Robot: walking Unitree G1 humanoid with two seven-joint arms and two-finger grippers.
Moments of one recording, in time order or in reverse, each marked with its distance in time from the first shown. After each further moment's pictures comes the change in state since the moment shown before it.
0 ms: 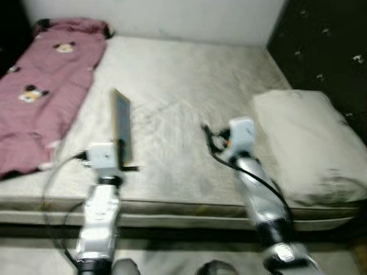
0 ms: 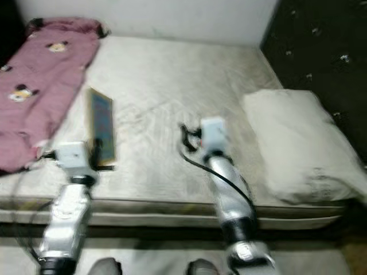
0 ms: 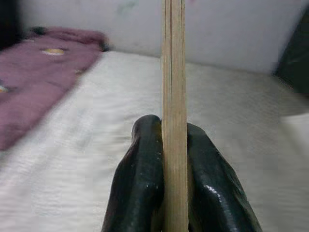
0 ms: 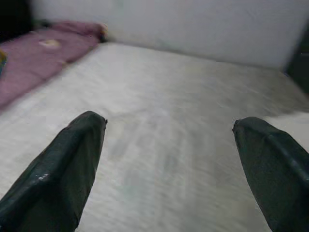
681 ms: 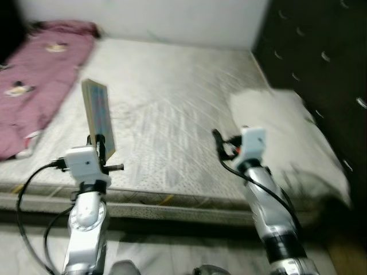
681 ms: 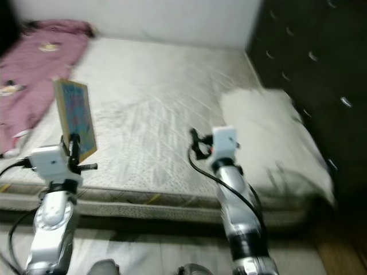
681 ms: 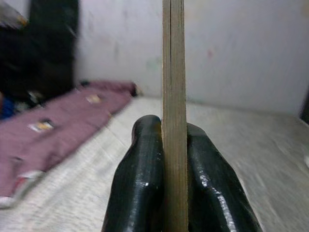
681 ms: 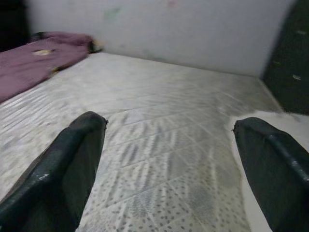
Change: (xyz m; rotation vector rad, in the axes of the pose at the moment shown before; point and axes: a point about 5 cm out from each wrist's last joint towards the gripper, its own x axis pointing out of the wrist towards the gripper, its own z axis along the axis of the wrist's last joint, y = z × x) left arm -0.028 0.040 0.019 0.077 -0.199 0.146; right arm -0.017 -0.008 0.000 -0.016 -0.027 -0.034
